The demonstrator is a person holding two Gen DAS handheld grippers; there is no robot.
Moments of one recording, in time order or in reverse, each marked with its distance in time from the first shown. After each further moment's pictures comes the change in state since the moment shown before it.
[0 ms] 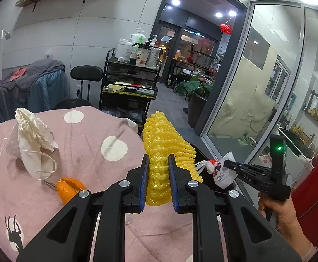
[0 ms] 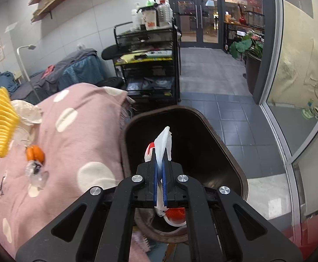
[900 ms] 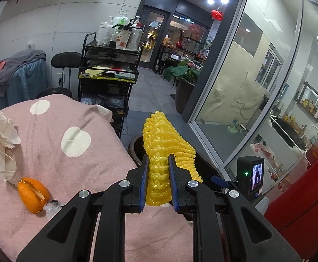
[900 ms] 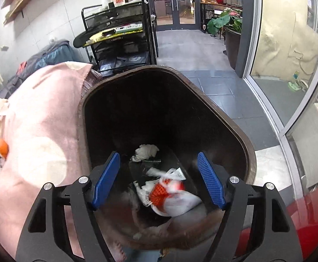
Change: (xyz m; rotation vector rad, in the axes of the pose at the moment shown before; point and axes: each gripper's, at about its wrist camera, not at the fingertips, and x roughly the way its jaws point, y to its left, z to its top) left arm 0.058 -0.044 -0.003 0.013 0.104 -0.082; right arm 0.054 -0.026 -0.060 0.128 0.079 -0.095
